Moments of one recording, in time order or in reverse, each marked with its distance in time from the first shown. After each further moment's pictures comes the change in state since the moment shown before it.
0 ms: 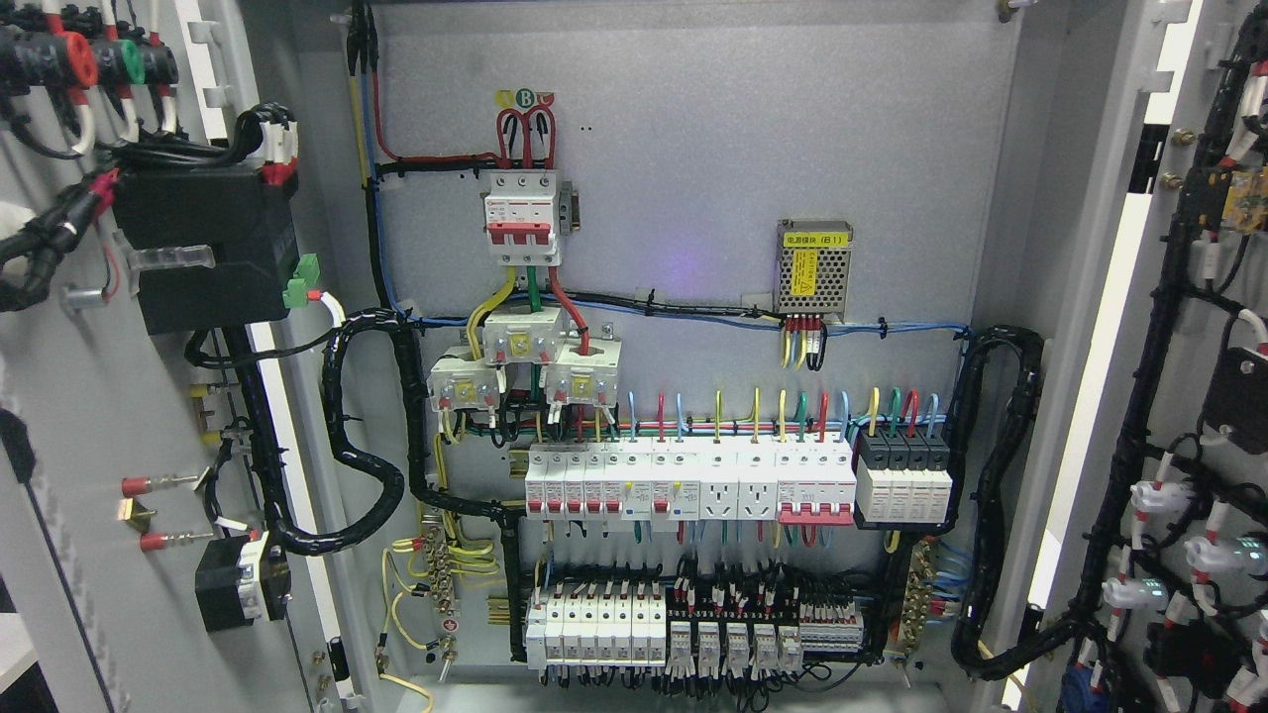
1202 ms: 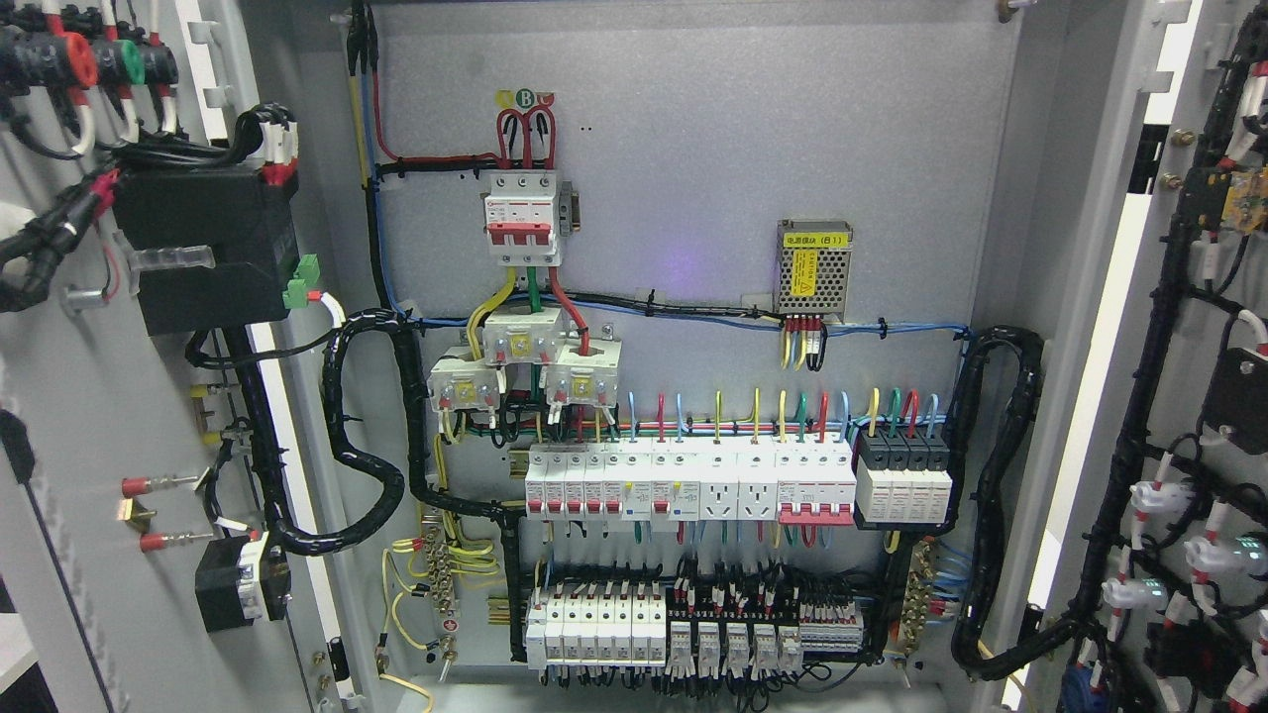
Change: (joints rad) left arm -0.084 -0.028 -0.012 -0.174 0.007 -0.185 0.004; right arm 0.162 -0.031 -0.146 -0.169 -0.001 -0.108 -0.073
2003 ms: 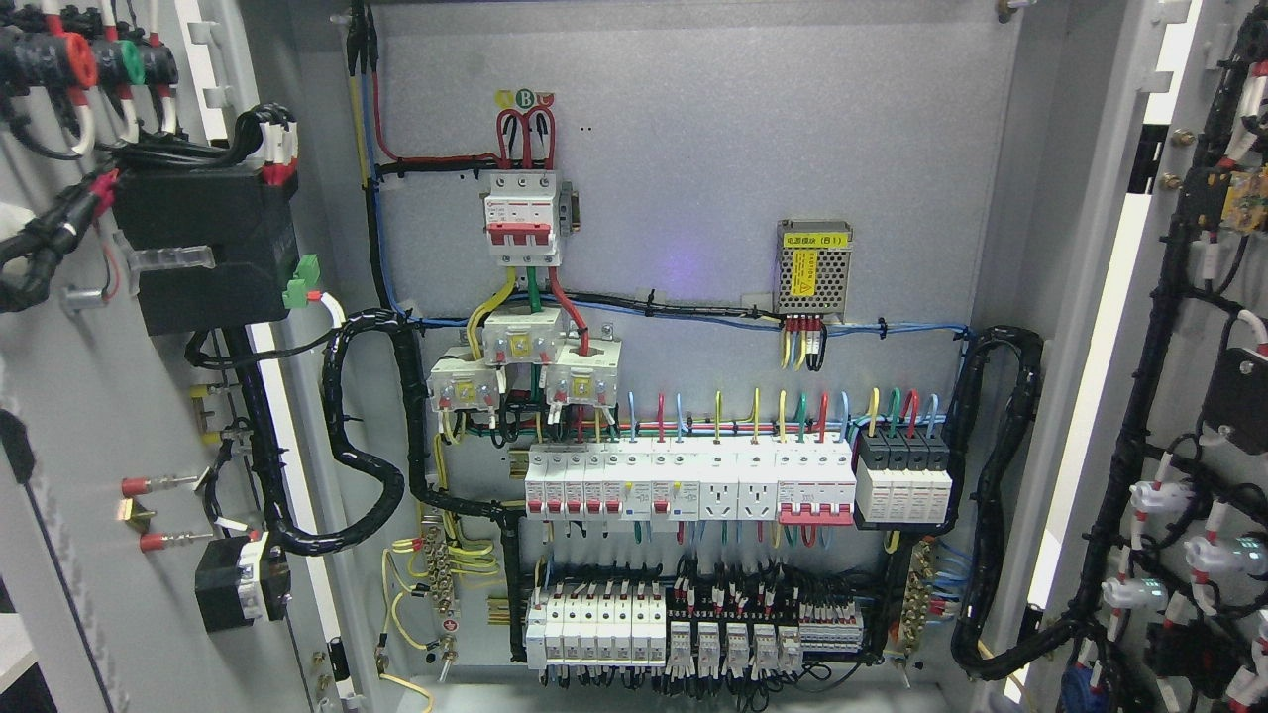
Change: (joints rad) left arm -0.056 -0.072 0.056 -0.075 0.066 -0.001 0.019; right arm 0.004 0.009 -0.120 -0.022 -0.008 -0.024 -0.058
